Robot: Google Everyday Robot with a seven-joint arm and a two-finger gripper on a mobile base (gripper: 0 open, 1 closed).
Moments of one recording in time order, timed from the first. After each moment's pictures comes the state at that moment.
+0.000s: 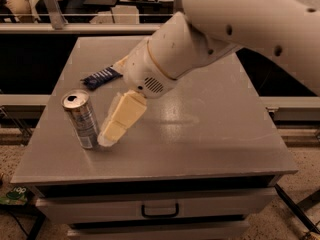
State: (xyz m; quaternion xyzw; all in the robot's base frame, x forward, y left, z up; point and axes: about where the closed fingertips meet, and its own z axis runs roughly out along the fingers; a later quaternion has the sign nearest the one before) arm 0.455 0.093 0.933 -0.66 0.63 0.24 0.32
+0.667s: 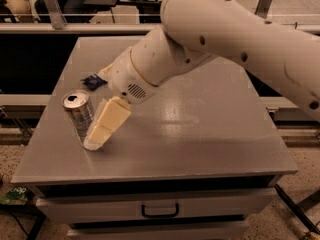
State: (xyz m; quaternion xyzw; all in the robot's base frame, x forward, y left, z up) arm 0.459 0.130 0.914 -0.67 0.61 0.27 0.31
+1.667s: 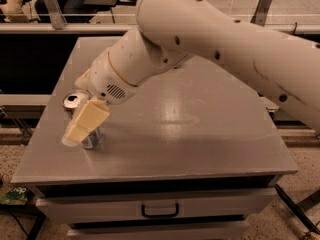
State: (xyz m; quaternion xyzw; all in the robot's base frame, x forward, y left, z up) arm 0.454 0.168 0.914 -0.69 0.59 0.28 0.31
